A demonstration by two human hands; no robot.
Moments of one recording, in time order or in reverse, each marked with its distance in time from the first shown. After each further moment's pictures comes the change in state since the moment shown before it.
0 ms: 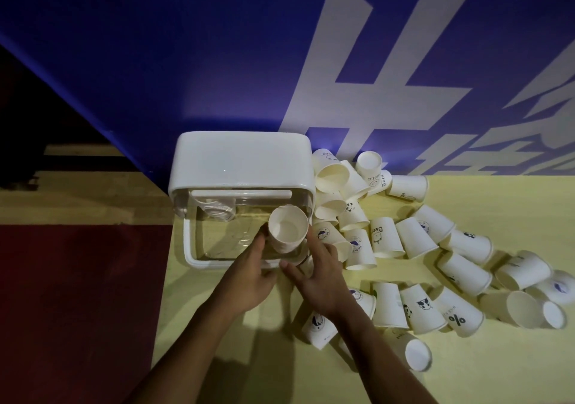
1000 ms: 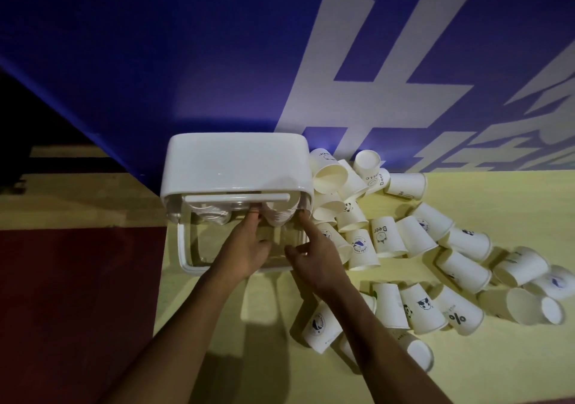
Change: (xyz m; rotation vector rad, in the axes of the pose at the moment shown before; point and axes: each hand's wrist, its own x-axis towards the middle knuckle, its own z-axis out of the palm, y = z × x) left_hand 0.055 0.009 -0.021 -0.083 0.034 -0.135; right_hand 0.029 -0.030 -0.013 0.113 0.007 0.109
